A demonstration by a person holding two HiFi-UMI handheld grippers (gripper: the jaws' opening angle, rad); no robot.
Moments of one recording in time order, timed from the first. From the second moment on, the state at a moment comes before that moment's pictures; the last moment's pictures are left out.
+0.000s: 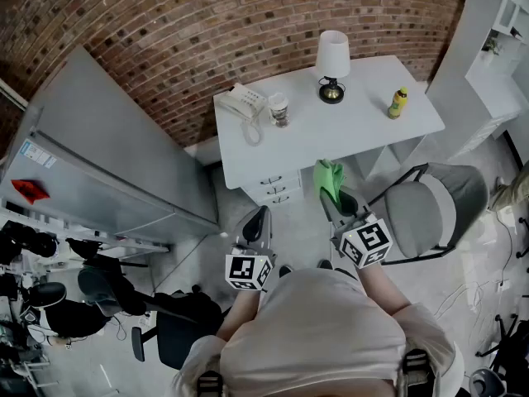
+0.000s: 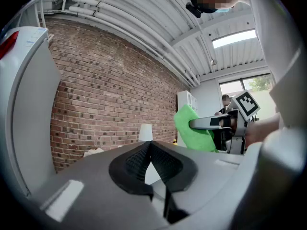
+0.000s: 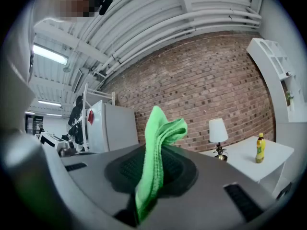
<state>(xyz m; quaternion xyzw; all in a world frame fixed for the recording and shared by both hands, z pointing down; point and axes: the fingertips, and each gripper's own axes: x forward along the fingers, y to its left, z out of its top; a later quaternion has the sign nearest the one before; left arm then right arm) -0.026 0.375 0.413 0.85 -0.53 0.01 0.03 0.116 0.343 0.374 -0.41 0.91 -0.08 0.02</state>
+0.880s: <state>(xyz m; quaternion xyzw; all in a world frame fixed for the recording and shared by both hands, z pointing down) 0.037 0.353 0.419 0.84 -0.54 0.03 0.01 0.156 0.318 0.386 -0.38 0.92 -0.04 -0.01</state>
